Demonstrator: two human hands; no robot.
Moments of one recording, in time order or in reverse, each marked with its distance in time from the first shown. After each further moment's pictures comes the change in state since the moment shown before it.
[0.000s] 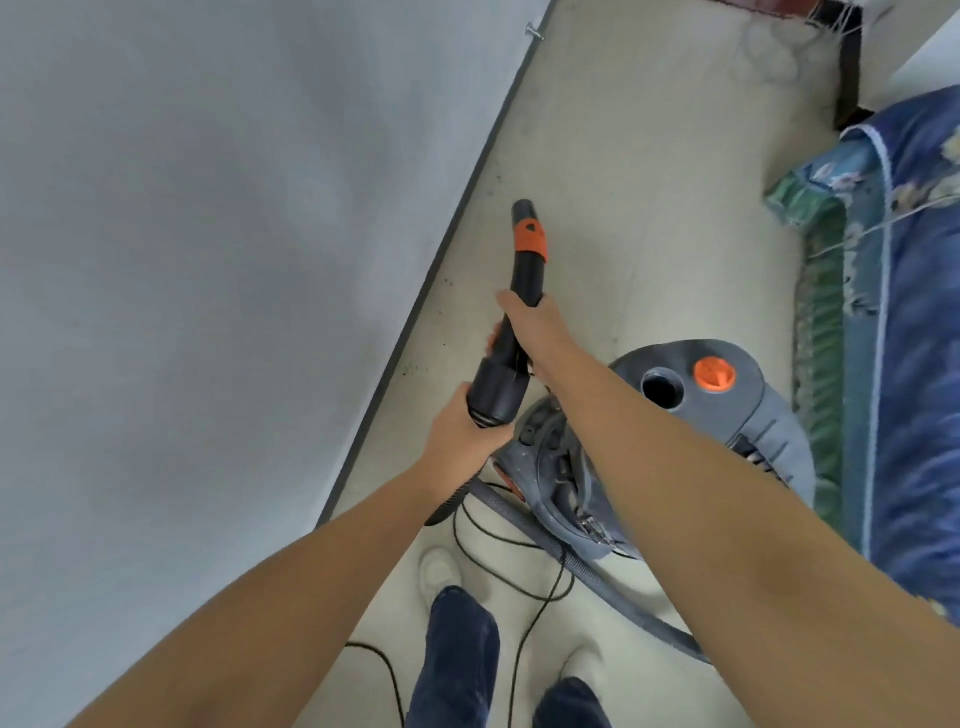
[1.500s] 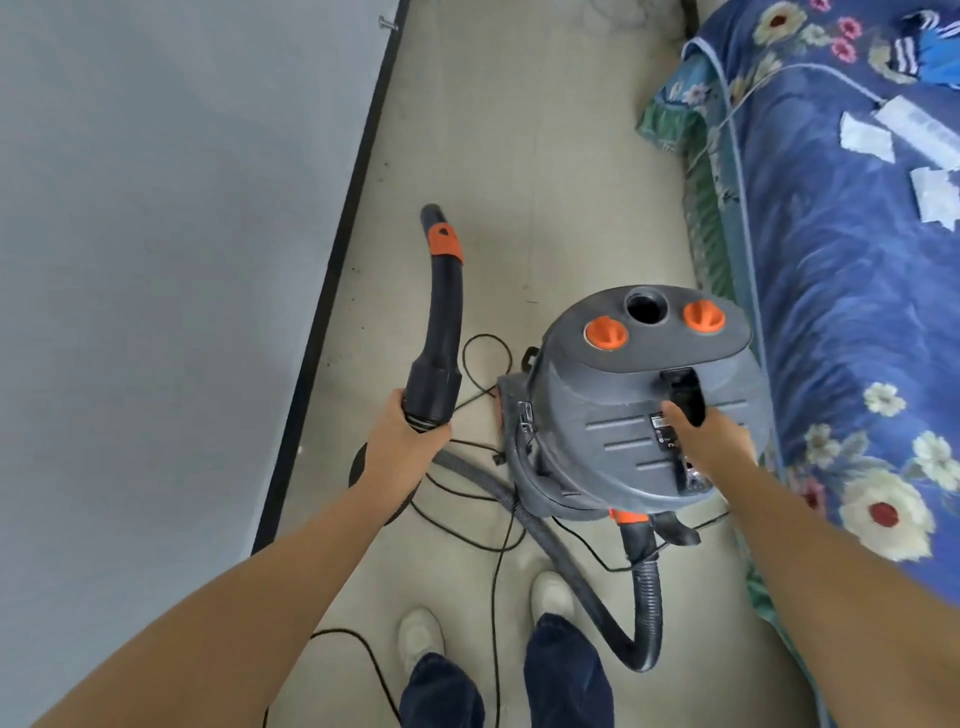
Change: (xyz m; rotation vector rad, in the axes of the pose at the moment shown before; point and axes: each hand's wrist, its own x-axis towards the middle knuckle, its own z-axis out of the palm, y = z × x) left_hand -0.105 -0.041 0.128 0.178 0.040 0.010; right_hand -0.148 0.236 -0.374 -0.920 0.546 0.229
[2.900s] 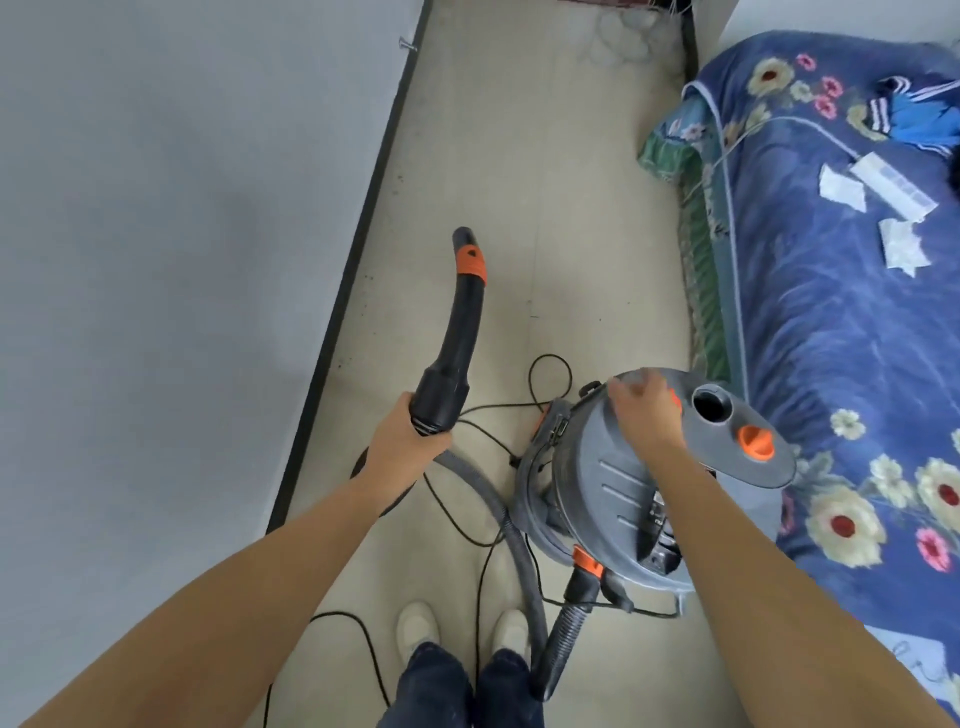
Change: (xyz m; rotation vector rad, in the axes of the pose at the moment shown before) left_hand -0.019 0.012 -0.050 0.070 -0.065 0.089; right_hand -0.098 -0.124 -0.042 0.432 0.047 -0.087
